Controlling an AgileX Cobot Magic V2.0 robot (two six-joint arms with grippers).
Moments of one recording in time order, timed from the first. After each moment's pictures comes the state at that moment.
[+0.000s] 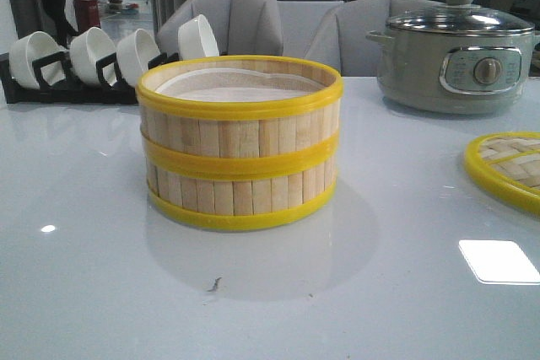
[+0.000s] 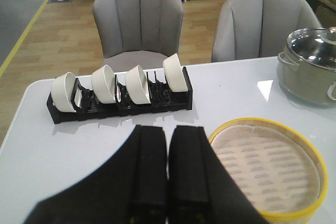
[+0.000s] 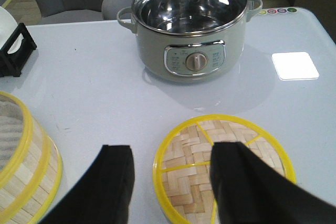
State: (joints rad) left arm -0.35 0.91 -1.41 0.14 0.88 -0.14; right arm -0.08 0.90 -0.88 0.12 0.43 0.02
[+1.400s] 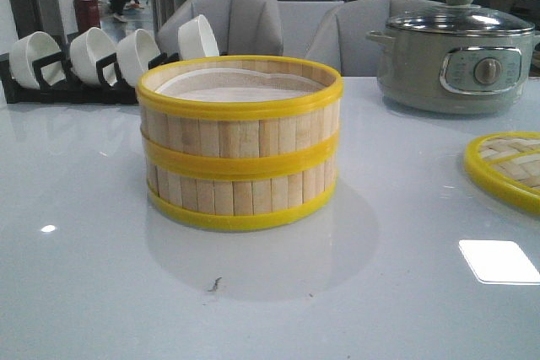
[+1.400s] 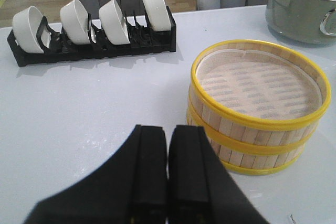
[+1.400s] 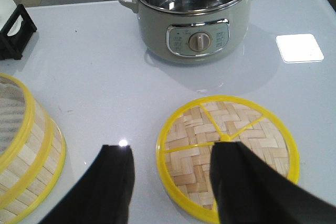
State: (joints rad) left arm -0.38 0.59 -0.69 0.13 0.51 -0.18; right arm -0.08 0.90 -0.88 0.13 0.49 0.02
